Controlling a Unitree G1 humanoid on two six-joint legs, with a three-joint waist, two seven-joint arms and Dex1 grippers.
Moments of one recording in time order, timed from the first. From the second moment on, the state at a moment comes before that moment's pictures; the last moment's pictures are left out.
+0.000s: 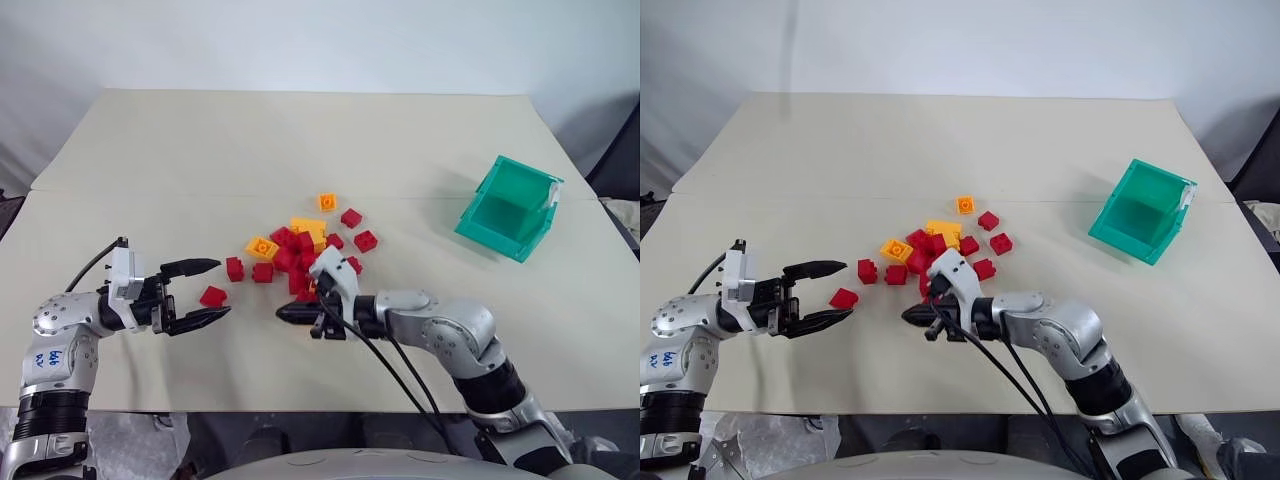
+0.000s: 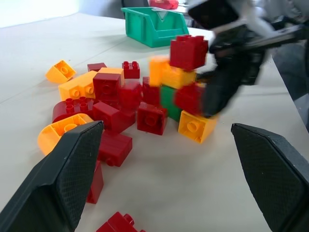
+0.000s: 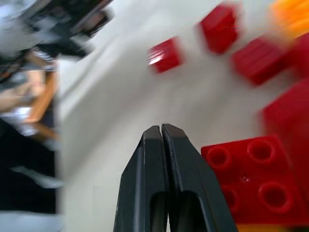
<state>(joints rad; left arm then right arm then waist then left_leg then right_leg) -0.24 0.68 0.26 0.21 -0.55 0.03 -1.35 -0.57 -0.28 0.32 -0.23 0.63 0.98 0.49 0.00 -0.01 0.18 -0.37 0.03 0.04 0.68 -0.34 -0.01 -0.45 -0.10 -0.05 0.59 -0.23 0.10</state>
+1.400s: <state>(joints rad) -0.35 0.62 0.21 0.31 -0.53 -0.02 -1.36 -0.08 -1.11 -0.25 -0.33 0.51 0.61 1.14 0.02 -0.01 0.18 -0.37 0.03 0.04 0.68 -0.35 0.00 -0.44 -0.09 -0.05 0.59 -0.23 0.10</state>
